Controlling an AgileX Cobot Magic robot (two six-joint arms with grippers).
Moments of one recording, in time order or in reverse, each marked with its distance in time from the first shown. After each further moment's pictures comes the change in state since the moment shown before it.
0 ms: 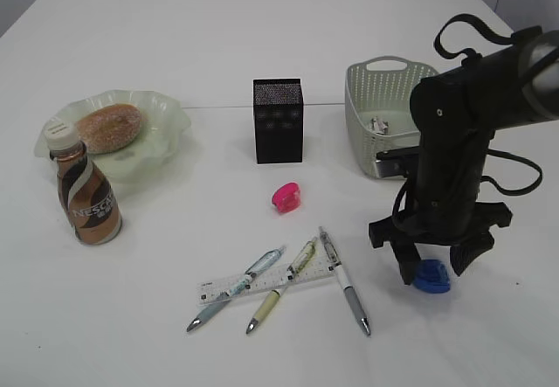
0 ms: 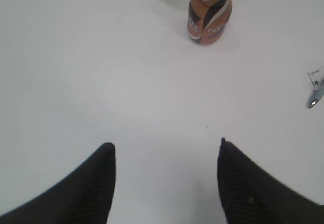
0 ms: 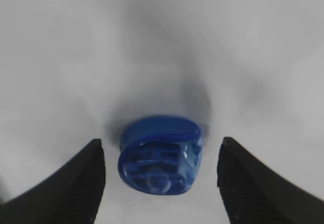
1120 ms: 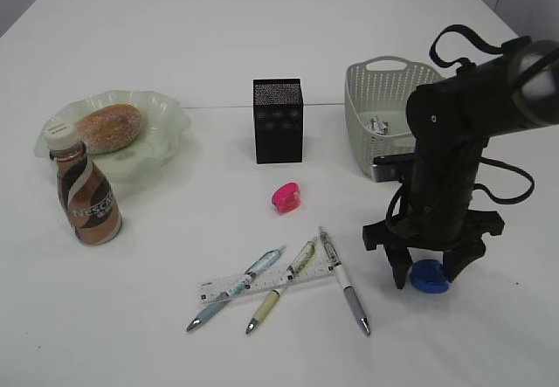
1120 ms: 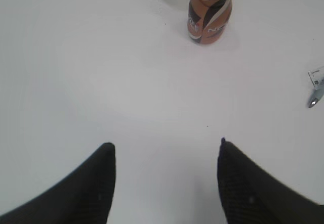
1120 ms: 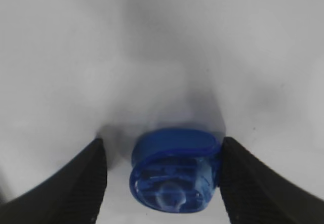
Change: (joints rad) left arm 0.000 0.000 0.000 0.000 0.002 0.000; right arm 0.000 0.034 -0.004 0.042 -0.031 0.009
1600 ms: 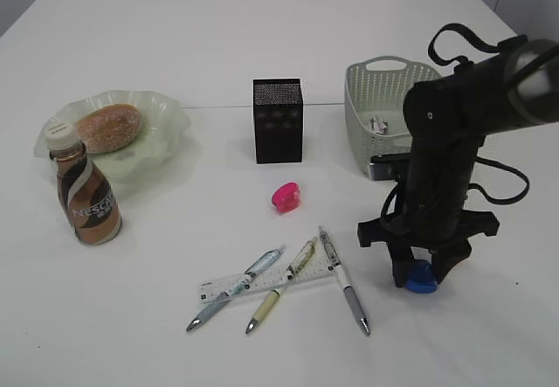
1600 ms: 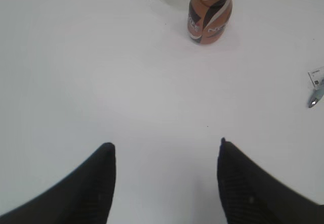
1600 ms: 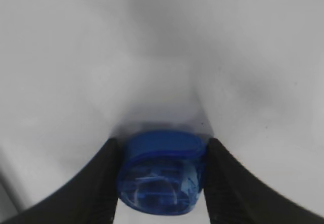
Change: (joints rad) left arm 0.000 0.000 0.000 0.000 0.000 0.000; right arm 0.000 0.005 -0.012 0.030 0.007 0.000
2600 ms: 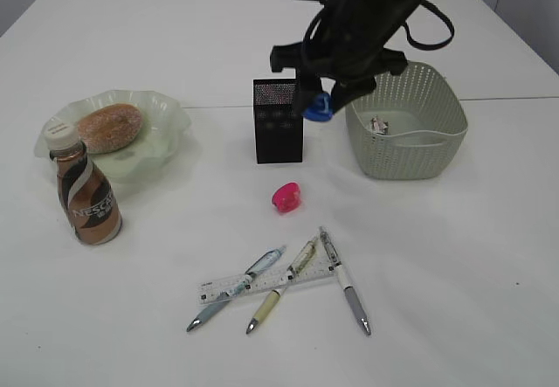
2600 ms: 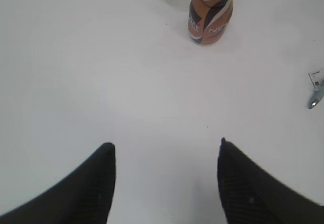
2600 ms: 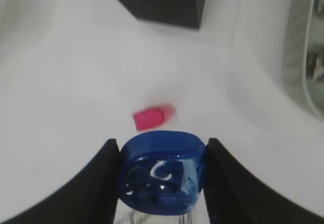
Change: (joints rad) left arm 0.000 0.000 0.000 0.001 0.000 -0.008; right arm 0.072 0.011 -0.604 0.126 0.122 -0.143
